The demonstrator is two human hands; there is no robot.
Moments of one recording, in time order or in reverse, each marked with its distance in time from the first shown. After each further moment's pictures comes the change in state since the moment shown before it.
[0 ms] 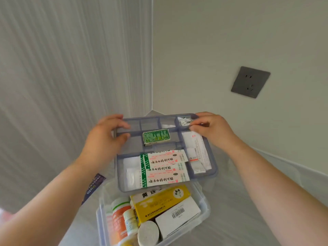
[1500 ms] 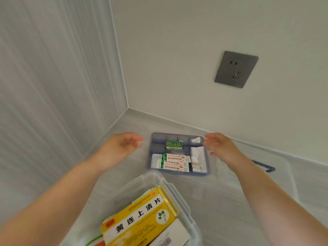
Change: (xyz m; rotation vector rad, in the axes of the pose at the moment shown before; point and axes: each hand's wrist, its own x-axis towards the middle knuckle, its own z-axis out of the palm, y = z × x) left_hand 0.065 -0.021 0.115 -0.198 -0.504 -0.173; right_hand -0.001 0.109 -0.018 0.183 0.092 0.630
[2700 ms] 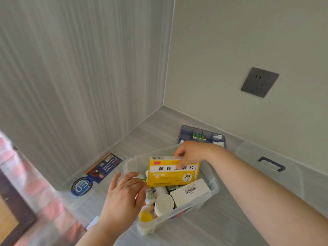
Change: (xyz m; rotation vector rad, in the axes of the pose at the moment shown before) left_hand -0.231 -0.065 -0.001 0.755 0.394 0.312; right_hand -0.116 -0.066 0.105 -0.956 -0.734 -0.421
